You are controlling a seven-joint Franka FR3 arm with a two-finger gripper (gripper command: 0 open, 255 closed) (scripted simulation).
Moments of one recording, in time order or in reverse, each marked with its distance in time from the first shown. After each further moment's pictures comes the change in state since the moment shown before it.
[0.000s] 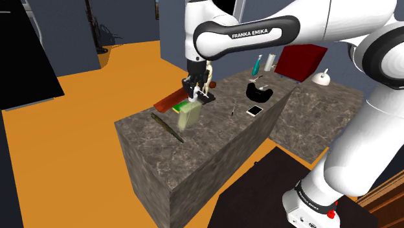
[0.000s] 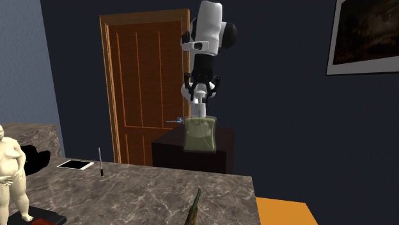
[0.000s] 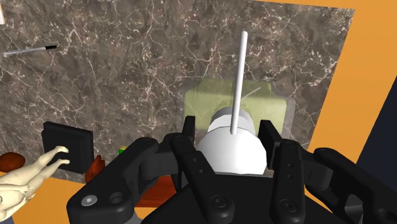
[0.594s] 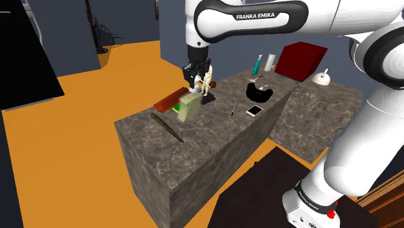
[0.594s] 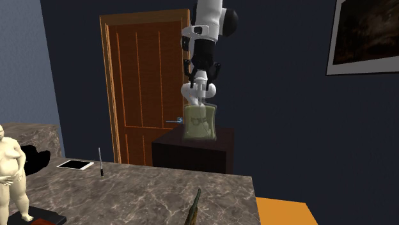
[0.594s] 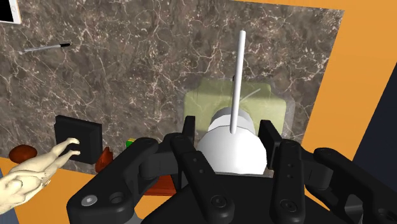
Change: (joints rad) arm 0.002 -0.004 0.002 0.119 0.006 -0.122 -0.016
